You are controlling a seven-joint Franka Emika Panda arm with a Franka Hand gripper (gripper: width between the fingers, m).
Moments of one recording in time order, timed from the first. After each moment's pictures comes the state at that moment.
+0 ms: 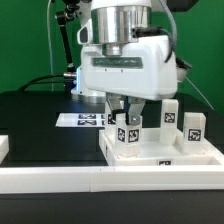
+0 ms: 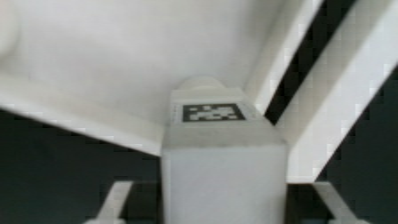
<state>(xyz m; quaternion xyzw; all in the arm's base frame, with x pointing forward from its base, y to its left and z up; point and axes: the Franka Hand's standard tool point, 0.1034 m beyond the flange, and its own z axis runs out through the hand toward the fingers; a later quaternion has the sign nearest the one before) 0.606 0.000 0.084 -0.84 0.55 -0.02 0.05</state>
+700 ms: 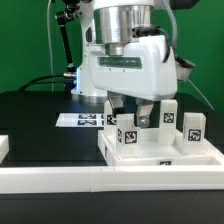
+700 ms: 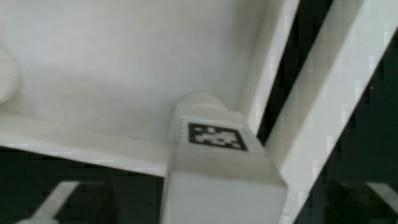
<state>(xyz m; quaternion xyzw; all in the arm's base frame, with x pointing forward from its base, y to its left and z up) 0.608 0.010 0.084 -0.83 0.55 -0.01 0.05</state>
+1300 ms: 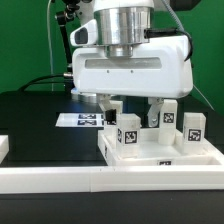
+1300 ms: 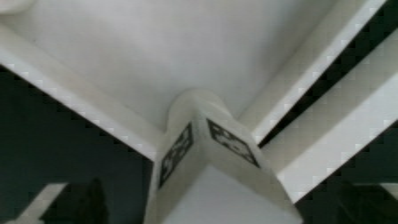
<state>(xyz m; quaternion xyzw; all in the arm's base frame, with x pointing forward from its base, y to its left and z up) 0.607 0.010 0.082 -0.95 0.30 -0.03 0.03</state>
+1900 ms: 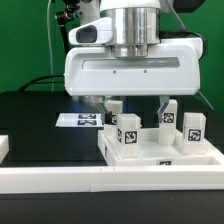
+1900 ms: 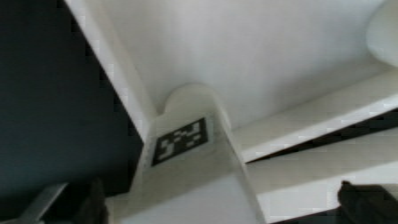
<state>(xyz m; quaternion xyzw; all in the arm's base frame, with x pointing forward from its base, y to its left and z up) 0.607 0.010 0.082 -0.99 0.09 -0.03 0.02</state>
